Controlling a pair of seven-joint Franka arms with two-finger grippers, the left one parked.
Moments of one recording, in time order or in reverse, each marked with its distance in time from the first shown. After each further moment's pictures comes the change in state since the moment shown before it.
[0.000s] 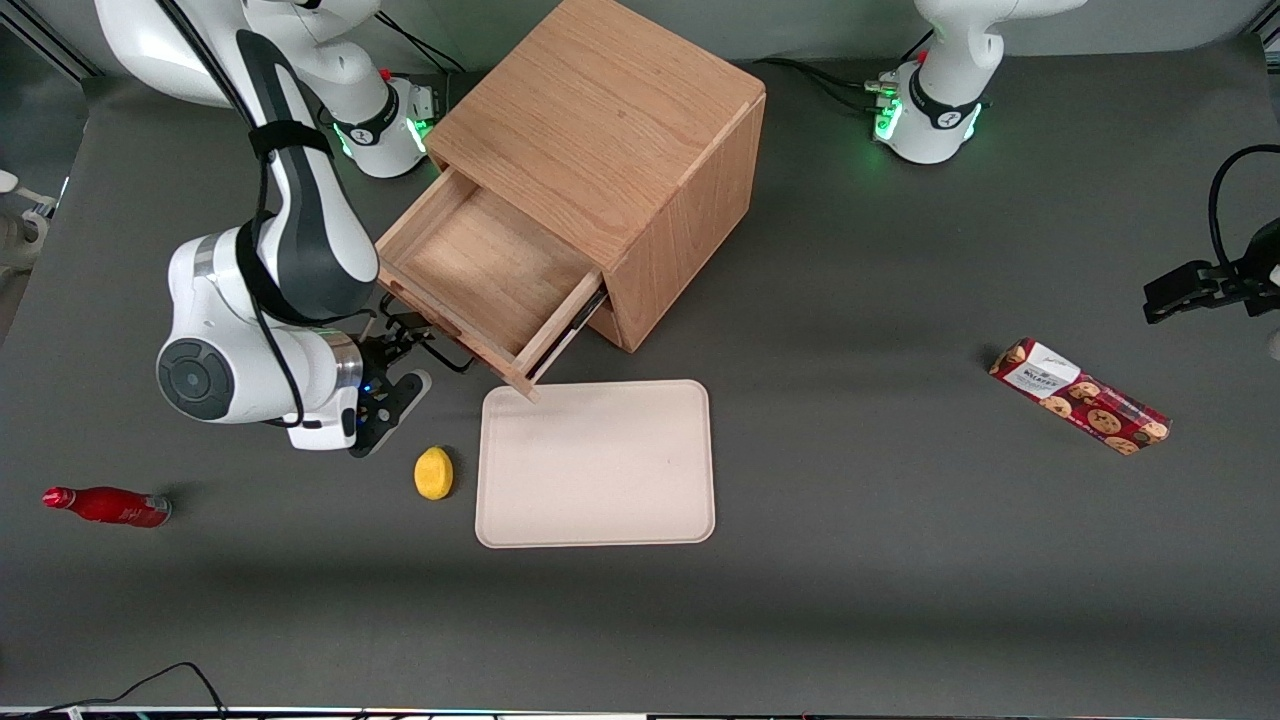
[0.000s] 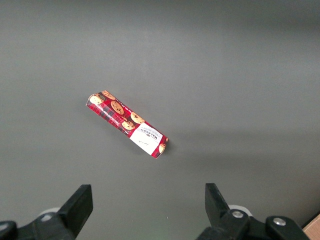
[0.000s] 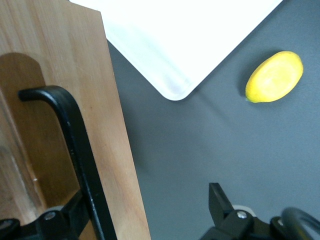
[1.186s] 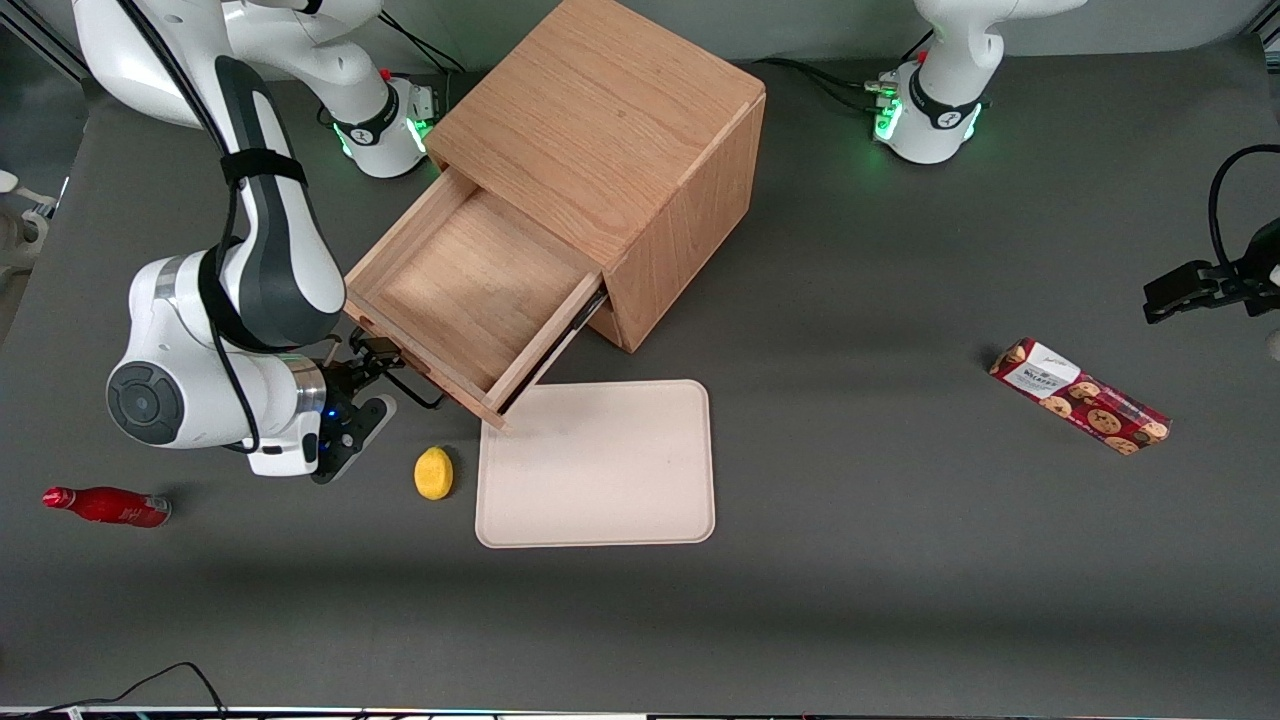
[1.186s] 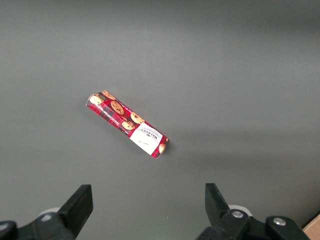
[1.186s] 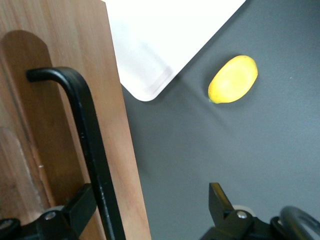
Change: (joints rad) arm -0.066 0.047 0.002 0.067 -0.025 0.014 -0.068
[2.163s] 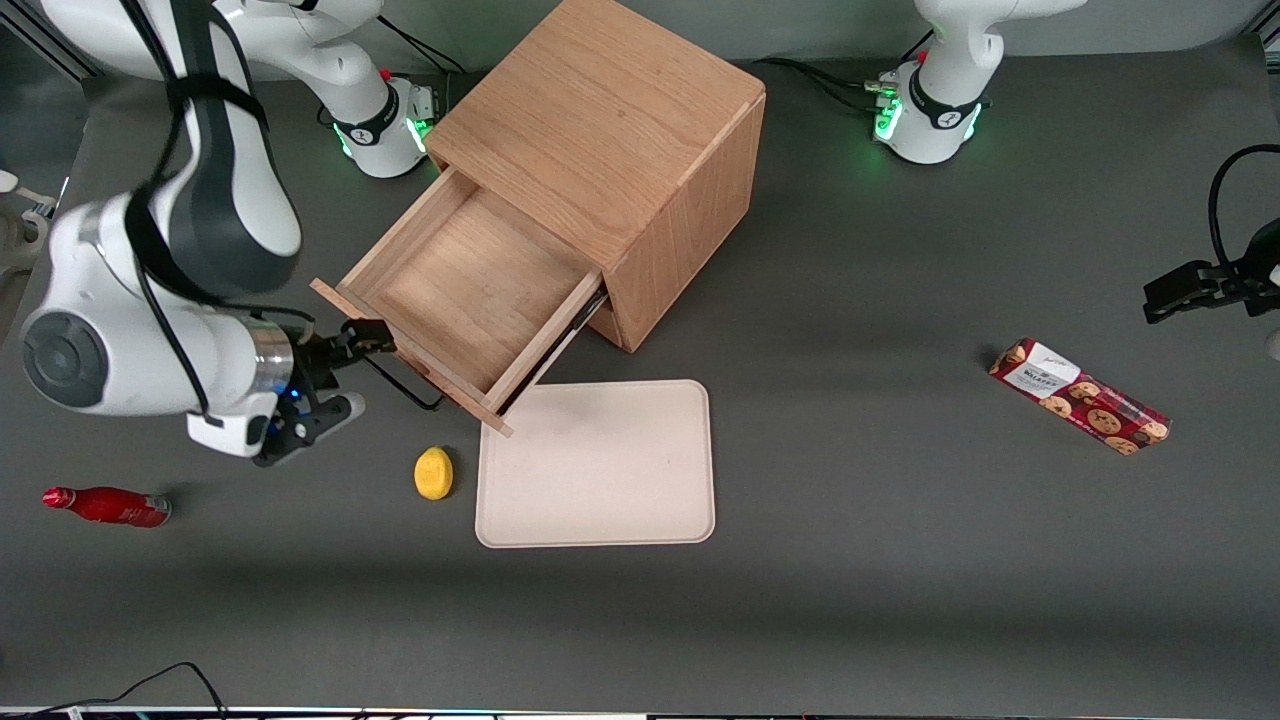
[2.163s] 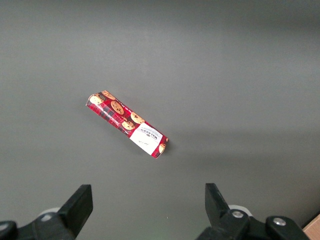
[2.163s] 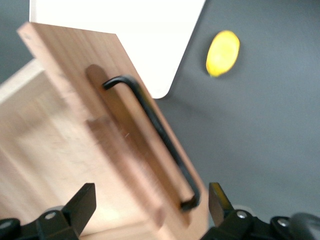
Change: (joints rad) arm -0.011 -0.104 0.030 0.106 0.010 -0.181 0.498
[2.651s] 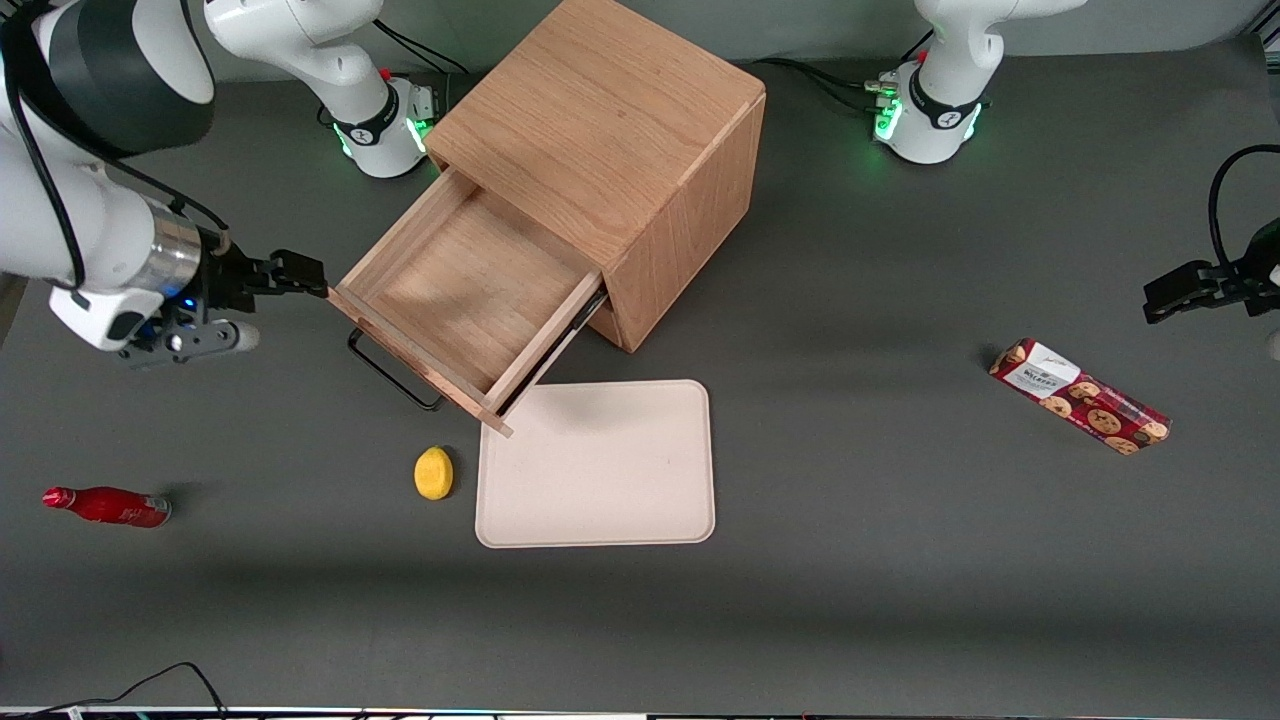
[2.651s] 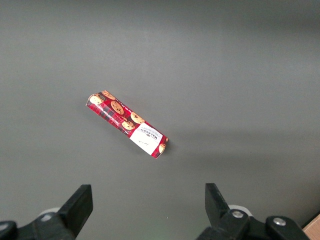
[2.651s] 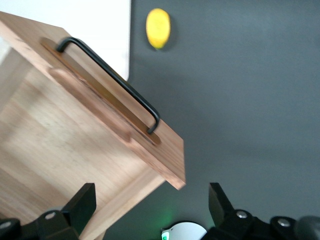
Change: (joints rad) arm -0.078 -0.312 0.068 -0.261 -0.177 0.056 0.254
